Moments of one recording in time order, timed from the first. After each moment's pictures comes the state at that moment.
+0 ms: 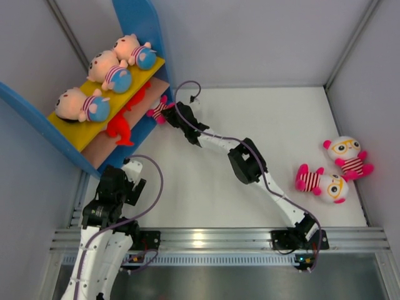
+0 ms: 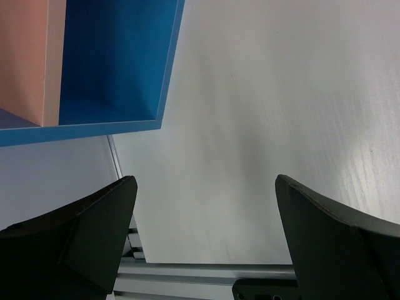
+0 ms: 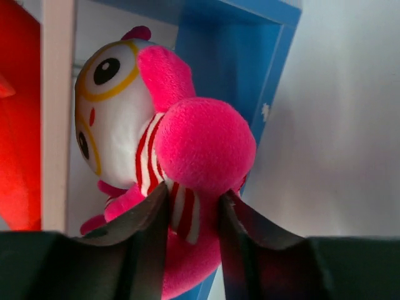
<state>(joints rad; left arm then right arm) -0.13 0.42 0.57 -0.89 -0.23 0.41 0.79 2.74 2.33 0.18 0.21 1.21</state>
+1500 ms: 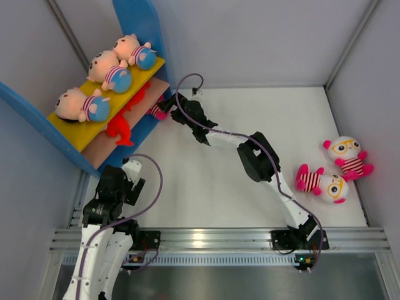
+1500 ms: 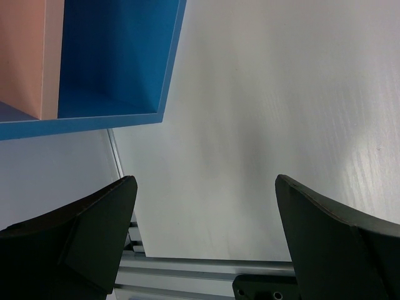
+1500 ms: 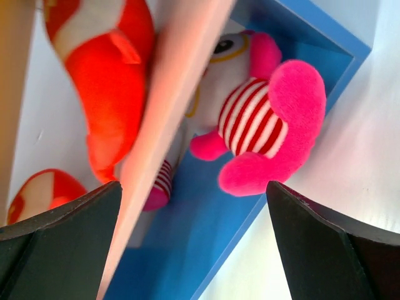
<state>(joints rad) -0.09 0.44 0.57 -0.89 -0.23 0.41 0.76 2.52 2.01 0.42 0.11 1.05</state>
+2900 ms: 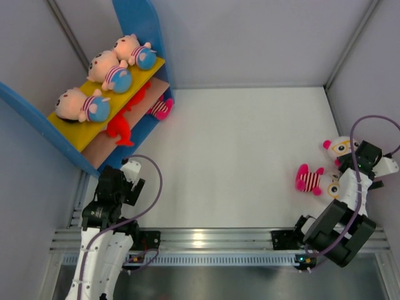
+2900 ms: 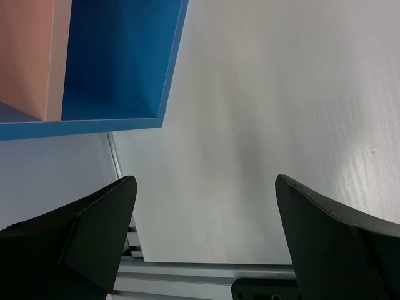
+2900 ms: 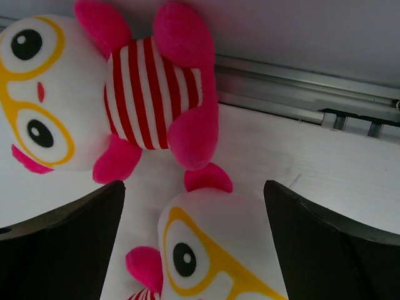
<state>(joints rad) -0.08 0.41 0.57 -0.89 -0.21 0.42 -0.65 1.12 0.70 -0.39 0.32 0.66</state>
